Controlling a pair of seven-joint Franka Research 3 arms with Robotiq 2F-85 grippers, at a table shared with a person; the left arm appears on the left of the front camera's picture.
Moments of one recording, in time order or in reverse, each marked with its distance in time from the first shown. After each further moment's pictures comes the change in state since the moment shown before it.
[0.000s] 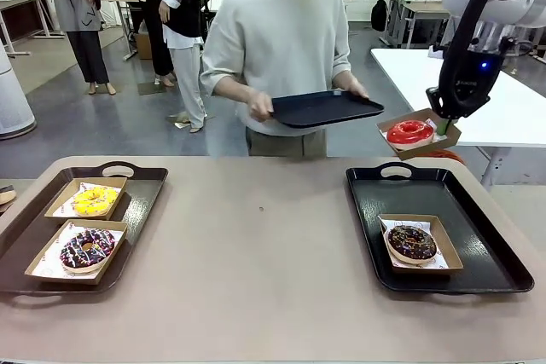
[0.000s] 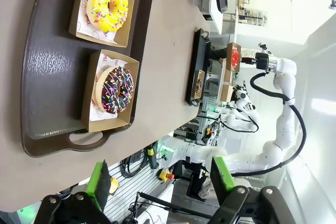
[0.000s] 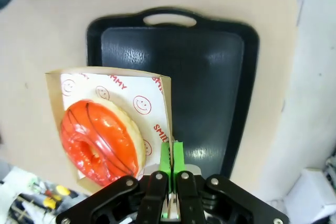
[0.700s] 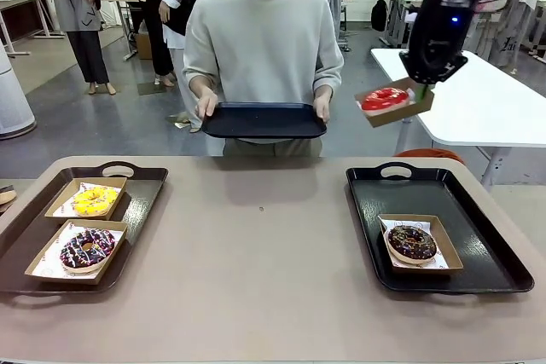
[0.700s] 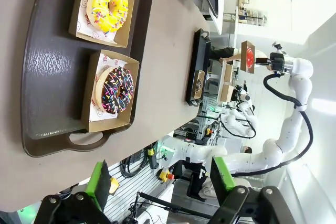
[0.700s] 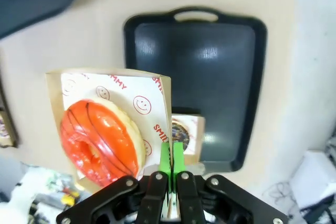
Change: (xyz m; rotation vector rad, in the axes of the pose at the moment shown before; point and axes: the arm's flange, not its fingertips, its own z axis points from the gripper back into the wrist) left arm 0.000 0.000 0.000 0.000 -0.001 0.000; right arm 0.000 0.063 0.070 -0.042 0.023 -0.054
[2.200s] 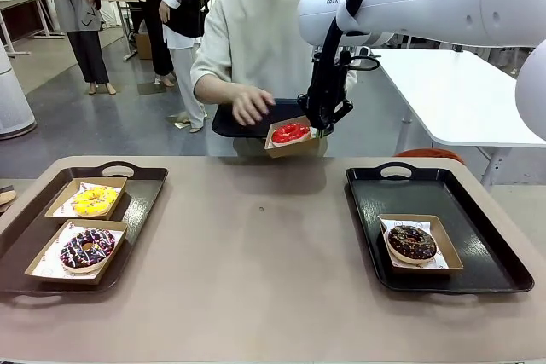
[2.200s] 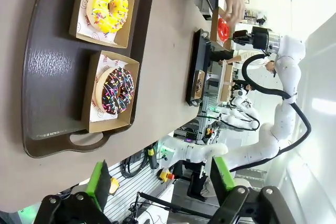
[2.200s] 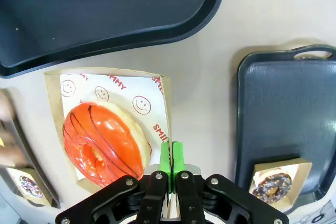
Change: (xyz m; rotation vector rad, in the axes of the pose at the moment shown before) left arm 0.002 0.000 0.001 0.000 0.001 -0.001; right arm 0.057 0.202 -0.119 0.013 -0.044 -0.116
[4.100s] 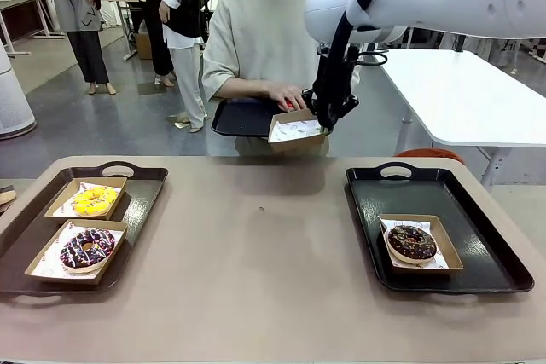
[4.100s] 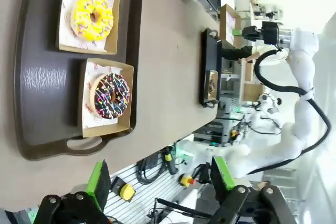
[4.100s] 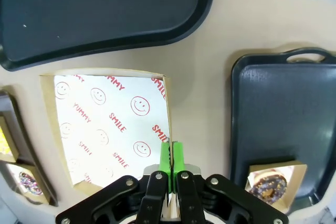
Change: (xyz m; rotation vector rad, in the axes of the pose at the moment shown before) left arm -0.020 -0.049 -0.004 0.093 -0.049 -0.113; right arm -0.010 -0.008 0.014 0.015 -0.044 0.018
